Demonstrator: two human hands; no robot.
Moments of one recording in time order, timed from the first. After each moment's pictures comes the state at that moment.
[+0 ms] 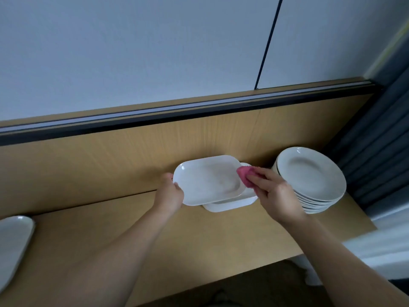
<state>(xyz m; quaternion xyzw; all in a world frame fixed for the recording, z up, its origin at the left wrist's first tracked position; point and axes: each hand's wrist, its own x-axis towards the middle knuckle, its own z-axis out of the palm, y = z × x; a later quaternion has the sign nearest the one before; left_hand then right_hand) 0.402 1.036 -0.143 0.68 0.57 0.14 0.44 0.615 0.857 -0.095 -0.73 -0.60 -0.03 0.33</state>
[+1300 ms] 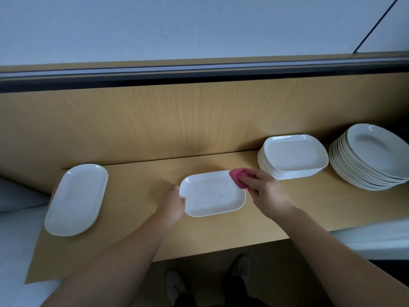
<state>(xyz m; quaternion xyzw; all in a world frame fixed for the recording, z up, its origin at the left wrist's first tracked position) 0.179 1.045 -0.213 0.70 0.59 0.00 0.41 0.415 0.917 -0.148 -0.70 -0.66 0.08 0.27</state>
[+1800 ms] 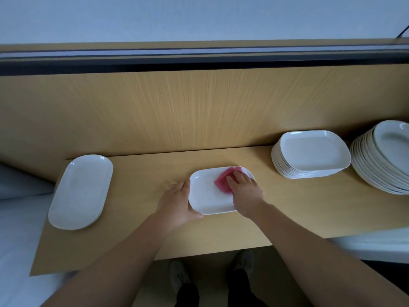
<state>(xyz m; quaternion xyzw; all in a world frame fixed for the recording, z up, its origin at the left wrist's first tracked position) 0.164 1.045 -0.210 0.84 0.45 -0.11 0.26 0.373 0.971 -0.219 -0.76 -0.62 0.17 -0.10</state>
